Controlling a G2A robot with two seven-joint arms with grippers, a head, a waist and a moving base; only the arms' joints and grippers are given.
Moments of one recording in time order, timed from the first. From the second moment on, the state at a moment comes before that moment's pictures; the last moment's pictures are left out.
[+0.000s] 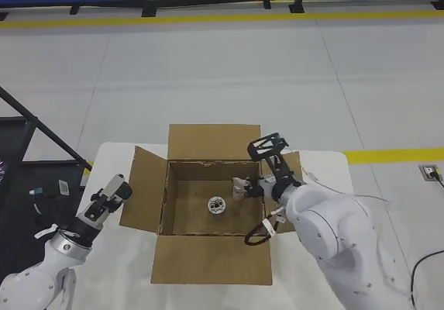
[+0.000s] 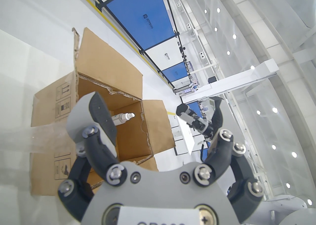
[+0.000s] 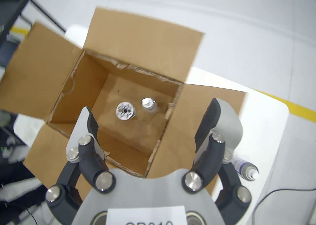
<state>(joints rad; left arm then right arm) 1.38 -1.22 -1.79 -1.90 -0.07 -0.20 -0.57 -0.71 -1.37 1.02 -1.82 -1.18 0.12 1.18</state>
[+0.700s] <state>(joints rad) 1.38 -1.22 -1.79 -1.90 -0.07 -0.20 -0.57 -0.34 -1.54 0.73 -0.93 -0.95 0.14 1.11</state>
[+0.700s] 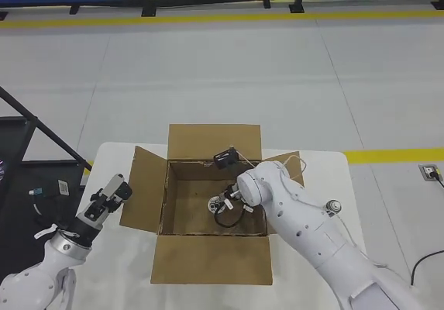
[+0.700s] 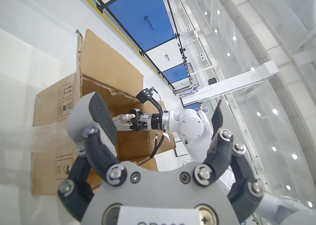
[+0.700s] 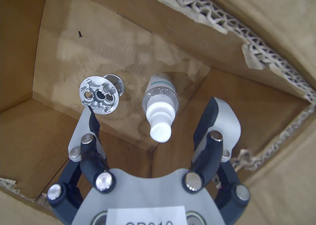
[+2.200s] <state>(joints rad) 1.38 -1.22 -1.79 -1.90 -0.07 -0.20 -0.57 -1.44 -1.38 1.56 -2.32 -1.33 0.28 1.28</state>
